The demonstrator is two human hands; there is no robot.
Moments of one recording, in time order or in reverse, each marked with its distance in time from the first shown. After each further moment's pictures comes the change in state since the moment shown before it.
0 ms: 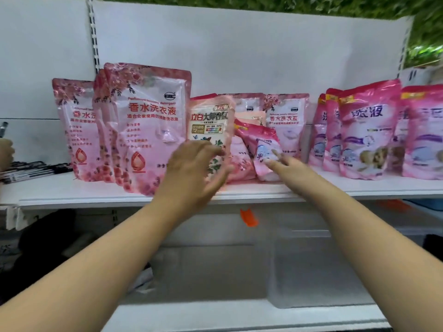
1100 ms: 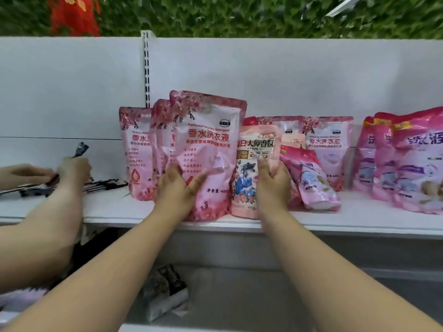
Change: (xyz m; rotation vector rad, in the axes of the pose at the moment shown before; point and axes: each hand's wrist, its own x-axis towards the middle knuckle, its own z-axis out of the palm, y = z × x) left_hand 0.002 -0.093 -0.024 -0.116 -0.035 -0.631; right_hand 0.009 -0.092 0.117 0.603 0.431 -0.005
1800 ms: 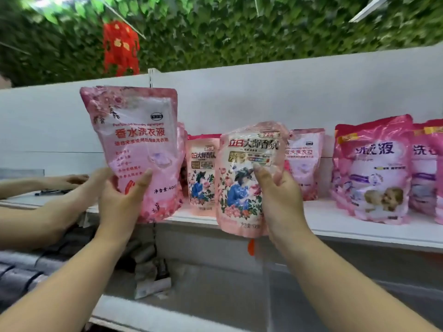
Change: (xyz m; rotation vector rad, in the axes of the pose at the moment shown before) left_hand -0.099 0.095 -0.020 -0.566 0.516 -0.017; right_hand 0.012 -0.032 -0.169 0.417 -0.470 -0.012
